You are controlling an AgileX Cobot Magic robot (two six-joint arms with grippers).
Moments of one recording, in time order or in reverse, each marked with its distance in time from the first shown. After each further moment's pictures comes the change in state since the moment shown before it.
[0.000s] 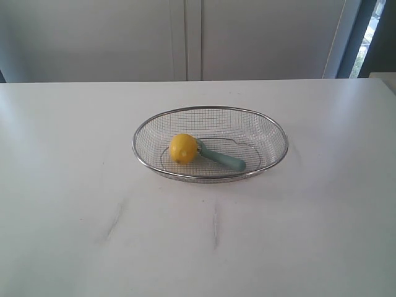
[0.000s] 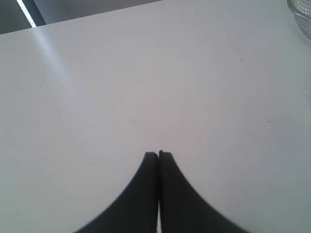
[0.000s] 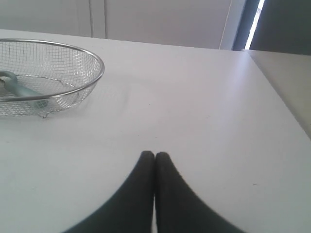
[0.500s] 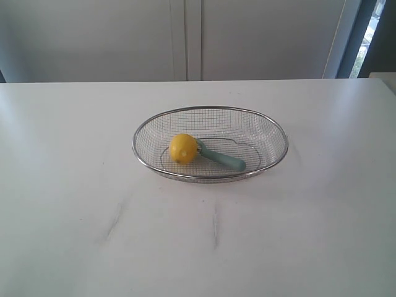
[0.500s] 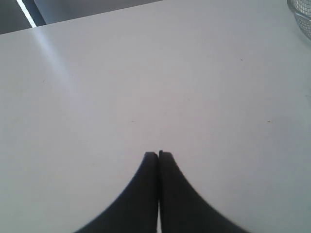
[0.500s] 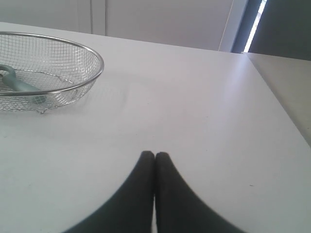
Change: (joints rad) left arm 0.000 0.000 0.000 0.000 0.000 0.000; right arm 0.000 0.000 0.000 0.000 0.004 -0.020
